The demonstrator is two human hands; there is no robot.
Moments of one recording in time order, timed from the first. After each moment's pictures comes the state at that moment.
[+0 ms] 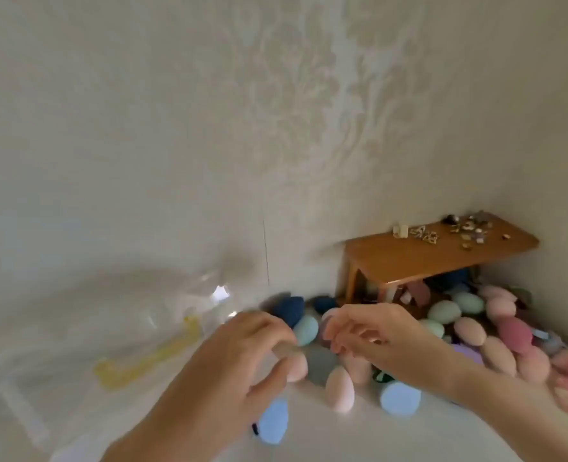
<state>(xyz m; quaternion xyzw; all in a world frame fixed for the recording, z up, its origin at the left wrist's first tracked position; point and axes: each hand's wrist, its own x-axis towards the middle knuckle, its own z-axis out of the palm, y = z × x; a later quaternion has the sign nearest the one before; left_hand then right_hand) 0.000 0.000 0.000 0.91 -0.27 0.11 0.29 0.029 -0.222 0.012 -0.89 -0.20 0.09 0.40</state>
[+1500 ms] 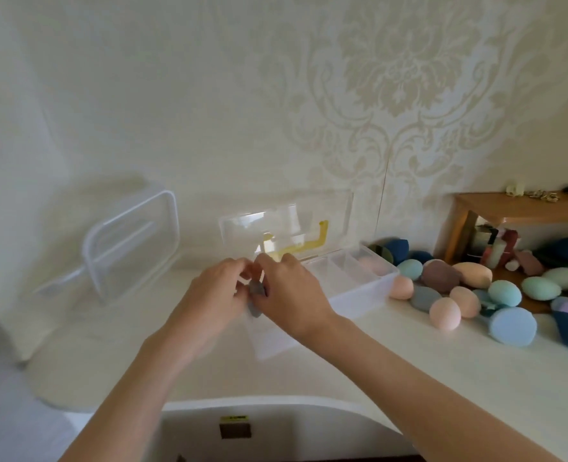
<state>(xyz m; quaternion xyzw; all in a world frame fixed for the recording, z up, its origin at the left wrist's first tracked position) -0.084 0.133 -0.062 0.96 0.06 0.15 0.24 -0.042 0.018 -0.073 -0.90 -0.32 -0.11 0.29</state>
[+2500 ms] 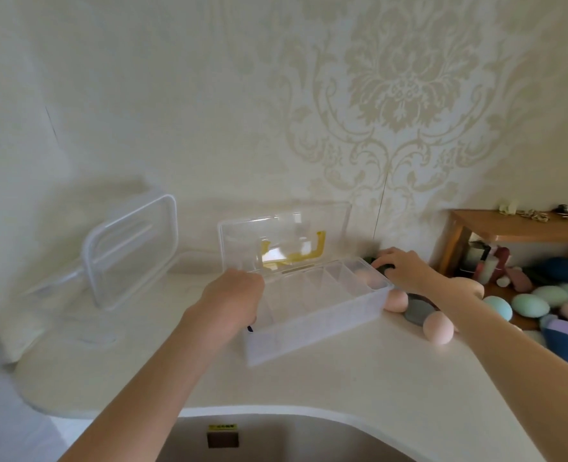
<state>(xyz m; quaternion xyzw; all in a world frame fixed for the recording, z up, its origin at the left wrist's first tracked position) -0.055 0.118 -0.057 1.00 0.05 -0.03 -0.01 0.091 -0.129 -0.076 -0.98 -0.14 0.02 0.12</state>
